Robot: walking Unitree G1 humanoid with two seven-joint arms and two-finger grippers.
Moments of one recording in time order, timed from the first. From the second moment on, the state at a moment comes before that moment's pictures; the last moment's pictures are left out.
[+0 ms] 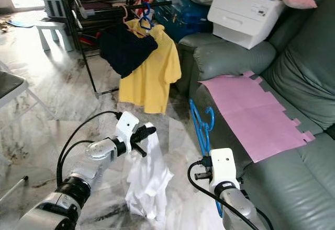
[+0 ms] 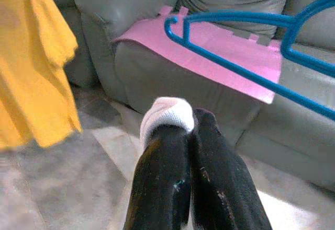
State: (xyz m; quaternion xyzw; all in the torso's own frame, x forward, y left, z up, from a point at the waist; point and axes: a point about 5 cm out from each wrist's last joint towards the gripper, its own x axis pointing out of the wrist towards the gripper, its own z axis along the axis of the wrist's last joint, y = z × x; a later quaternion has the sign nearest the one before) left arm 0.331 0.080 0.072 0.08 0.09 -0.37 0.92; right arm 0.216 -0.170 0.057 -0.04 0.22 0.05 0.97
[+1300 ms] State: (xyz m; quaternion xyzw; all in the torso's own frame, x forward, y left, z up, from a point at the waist) left arm 0.382 0.080 0.180 0.69 -0.20 -0.39 0.58; right arm 0.187 -0.216 0.117 -0.10 0.17 0.21 0.96
